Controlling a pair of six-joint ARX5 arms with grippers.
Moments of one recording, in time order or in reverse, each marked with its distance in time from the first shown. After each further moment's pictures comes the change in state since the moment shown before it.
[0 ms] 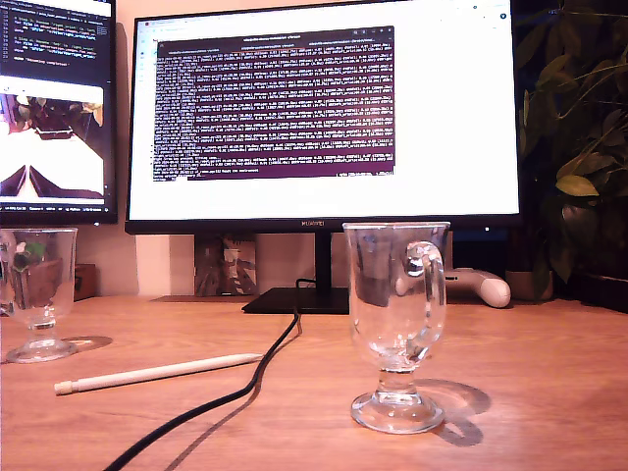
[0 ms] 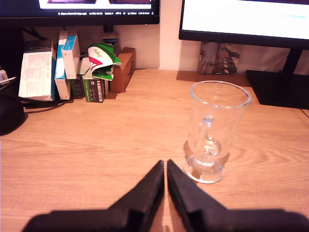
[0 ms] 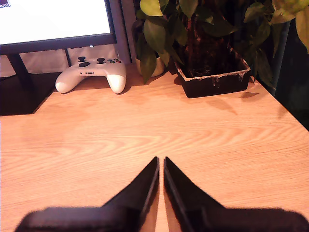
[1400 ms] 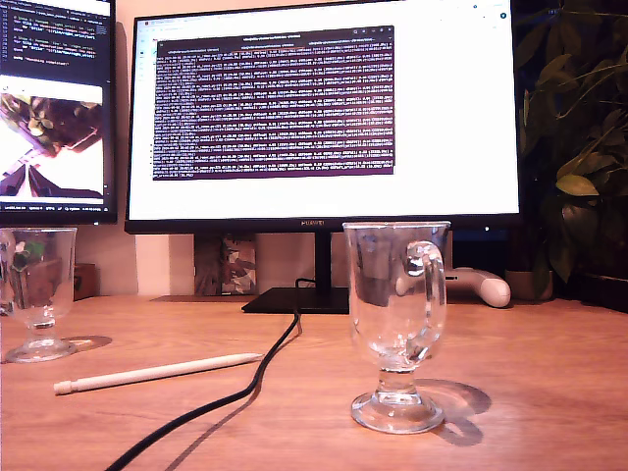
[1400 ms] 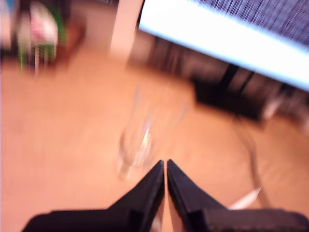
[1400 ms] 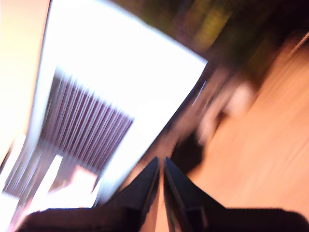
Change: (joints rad) left arm 0.000 0.302 0.168 -0.039 0.205 -0.263; right arm 0.000 0.000 0.000 0.263 -0.348 0.925
